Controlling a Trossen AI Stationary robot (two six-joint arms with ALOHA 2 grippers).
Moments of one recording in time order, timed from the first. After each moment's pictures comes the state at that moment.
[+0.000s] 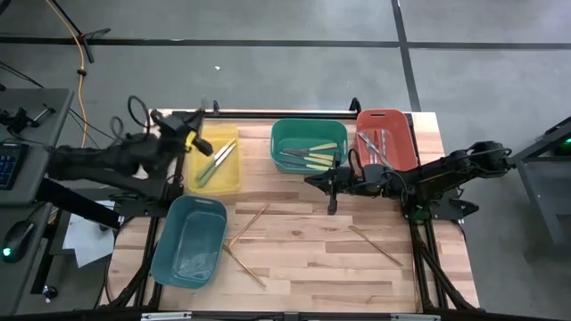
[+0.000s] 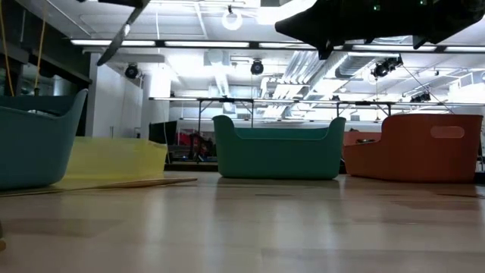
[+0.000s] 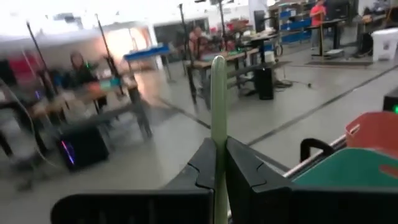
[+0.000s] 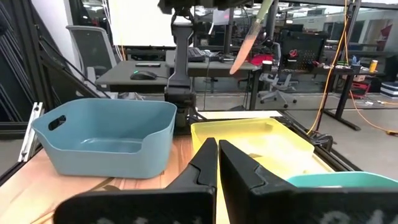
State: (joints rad) left arm -0.11 0.68 0.77 -0.06 -1.17 0.18; right arm 0.10 1.31 0.54 0.79 0.22 -0.05
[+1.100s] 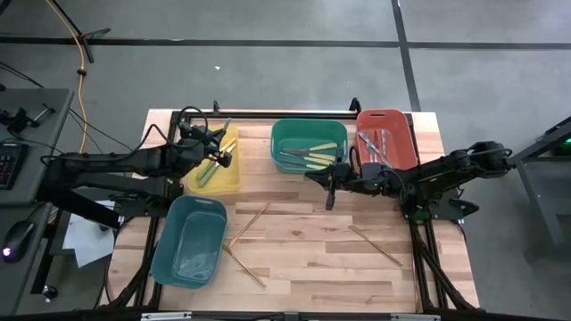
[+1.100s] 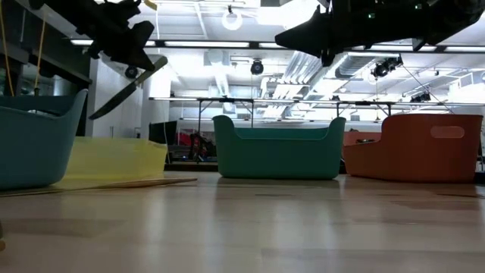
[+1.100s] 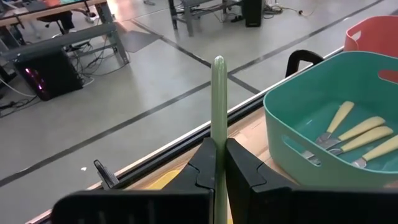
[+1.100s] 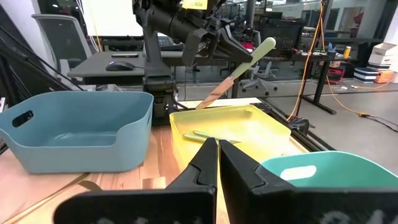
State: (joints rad) left arm 0.13 0.80 0.62 -0.29 -0.85 -0.25; right arm 0.08 1.31 0.54 0.74 0.28 -0.03
